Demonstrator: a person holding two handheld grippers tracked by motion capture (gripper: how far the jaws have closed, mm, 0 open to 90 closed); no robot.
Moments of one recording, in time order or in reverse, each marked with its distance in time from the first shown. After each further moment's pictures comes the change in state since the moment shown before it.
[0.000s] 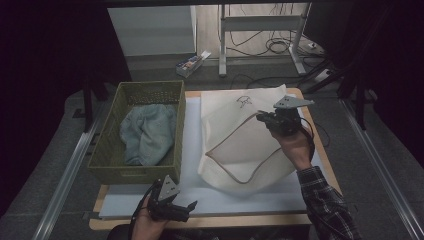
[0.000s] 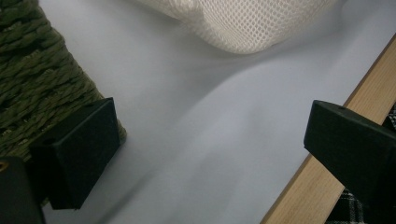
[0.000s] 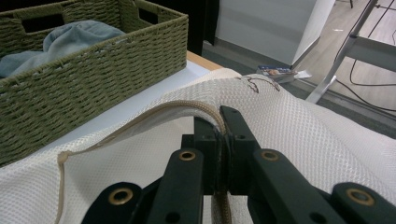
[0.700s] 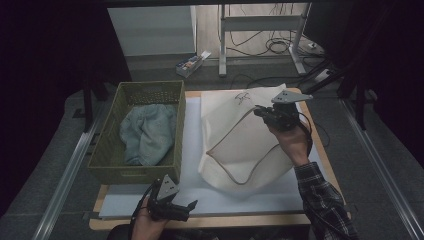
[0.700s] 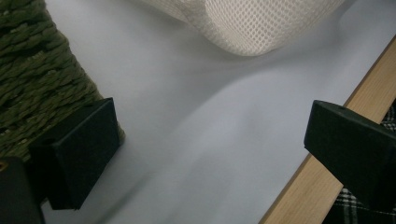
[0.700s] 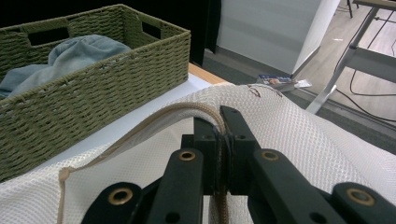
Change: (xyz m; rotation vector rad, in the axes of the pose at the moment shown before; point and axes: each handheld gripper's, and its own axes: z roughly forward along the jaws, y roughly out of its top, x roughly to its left) left arm 0.000 0.001 -0.001 -0.024 -0.018 -0.042; right arm 0.001 0.014 0.003 -0.027 0.004 -0.011
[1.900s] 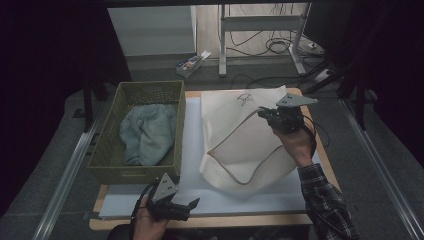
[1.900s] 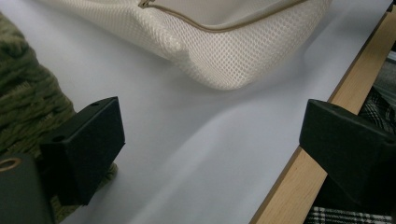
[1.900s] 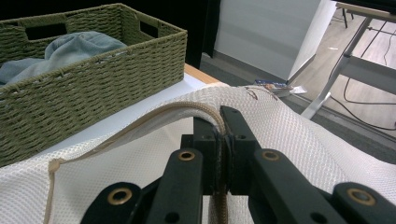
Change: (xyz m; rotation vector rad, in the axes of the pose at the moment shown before) left arm -0.007 0.015 -0.017 -0.094 -0.031 0.050; right arm -0.006 -0.010 -0.007 -0.022 -0.005 -0.033
